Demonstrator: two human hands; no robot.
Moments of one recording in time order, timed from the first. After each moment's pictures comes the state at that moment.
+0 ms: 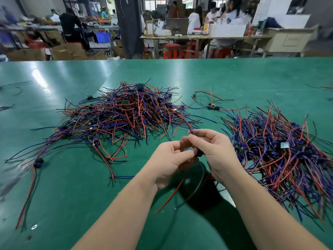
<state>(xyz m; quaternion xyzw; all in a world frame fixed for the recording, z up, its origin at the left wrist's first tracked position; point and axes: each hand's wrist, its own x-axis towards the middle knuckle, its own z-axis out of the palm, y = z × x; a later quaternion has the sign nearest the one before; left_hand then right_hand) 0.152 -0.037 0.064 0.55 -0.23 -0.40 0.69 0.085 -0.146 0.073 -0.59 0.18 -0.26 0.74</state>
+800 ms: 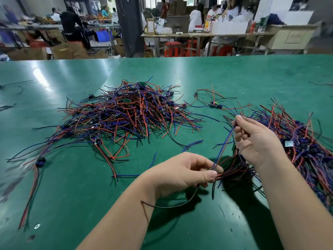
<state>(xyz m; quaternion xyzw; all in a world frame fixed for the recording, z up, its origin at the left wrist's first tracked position) 0.136 -0.026 0.074 0.61 -0.41 -0.46 0.49 0.060 -0.207 0.093 -0.39 0.29 -0.35 0.80</state>
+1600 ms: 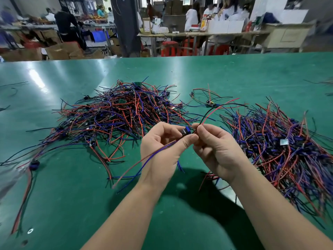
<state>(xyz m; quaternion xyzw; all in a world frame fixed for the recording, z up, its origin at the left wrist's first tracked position) 0.143 -0.036 0.077 0.54 -0.31 -0.05 0.78 0.077 -0.147 0.089 -0.43 0.14 -0.21 0.87</state>
